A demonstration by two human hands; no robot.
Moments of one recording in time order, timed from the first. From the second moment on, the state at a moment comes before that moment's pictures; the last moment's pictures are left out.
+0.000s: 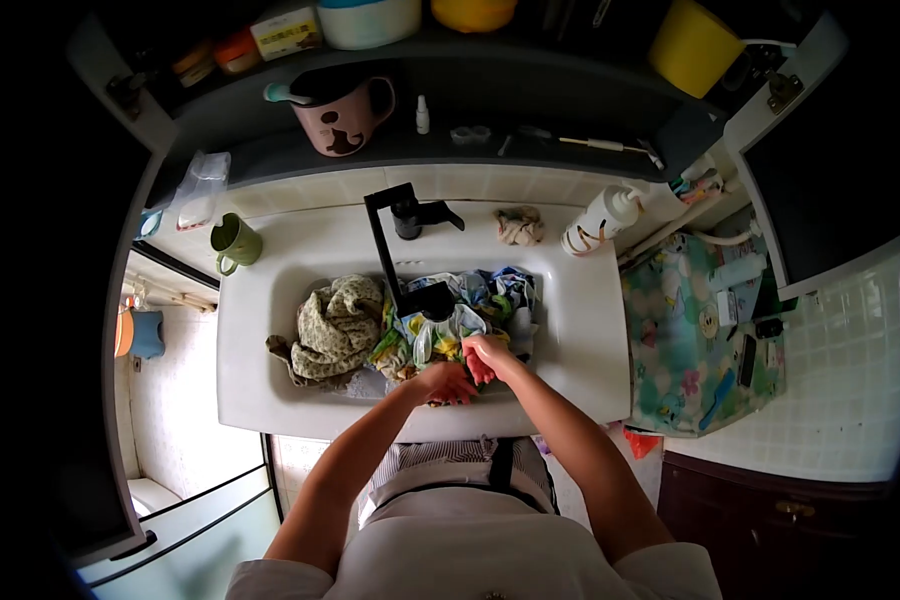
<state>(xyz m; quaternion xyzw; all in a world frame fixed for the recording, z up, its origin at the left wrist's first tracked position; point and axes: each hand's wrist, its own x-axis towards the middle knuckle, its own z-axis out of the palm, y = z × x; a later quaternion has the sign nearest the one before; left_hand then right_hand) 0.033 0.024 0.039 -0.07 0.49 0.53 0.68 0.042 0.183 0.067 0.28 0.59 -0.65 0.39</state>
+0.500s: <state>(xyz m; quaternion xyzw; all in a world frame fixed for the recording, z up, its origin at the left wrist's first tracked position) 0.006 0.044 -0.070 -0.12 0.49 0.41 0.76 0.000 0.176 0.011 0.31 0.76 -0.36 0.45</state>
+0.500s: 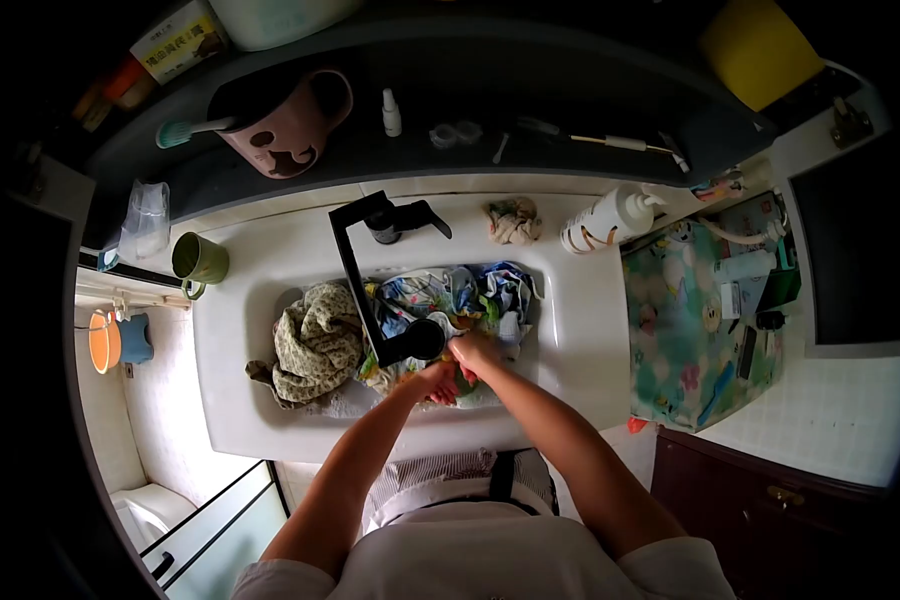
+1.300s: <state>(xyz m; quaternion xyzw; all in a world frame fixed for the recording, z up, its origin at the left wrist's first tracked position) -0.049 0.027 0.036 -0.12 0.64 0.59 0.47 -0.032 0.159 0.068 0.38 0.47 -0.77 0.21</state>
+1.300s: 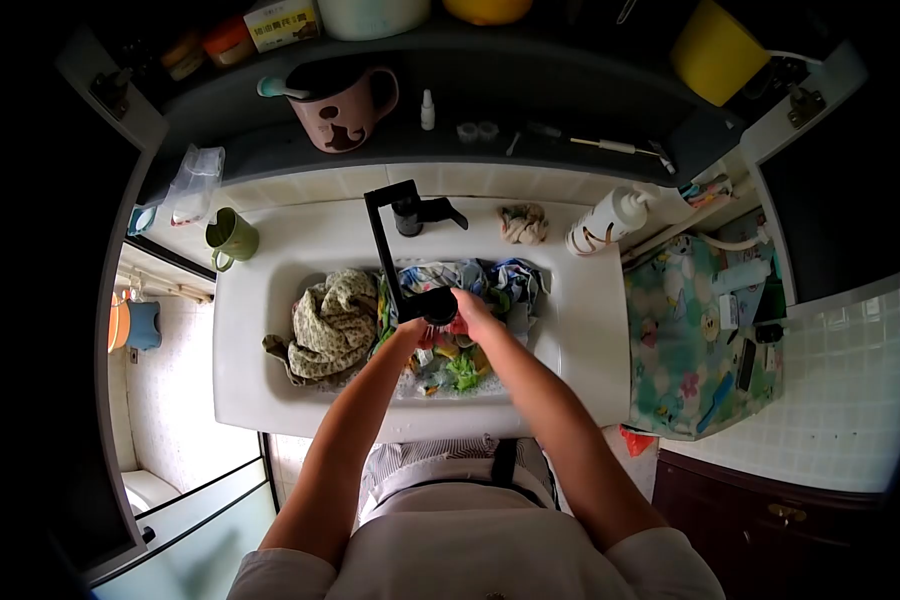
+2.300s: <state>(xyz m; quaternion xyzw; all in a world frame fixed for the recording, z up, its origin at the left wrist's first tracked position) -0.010 0.023 0.004 -0.01 0.84 0.38 0.39 0.031 0.141 0.001 0.29 0.63 -0.67 0.27</state>
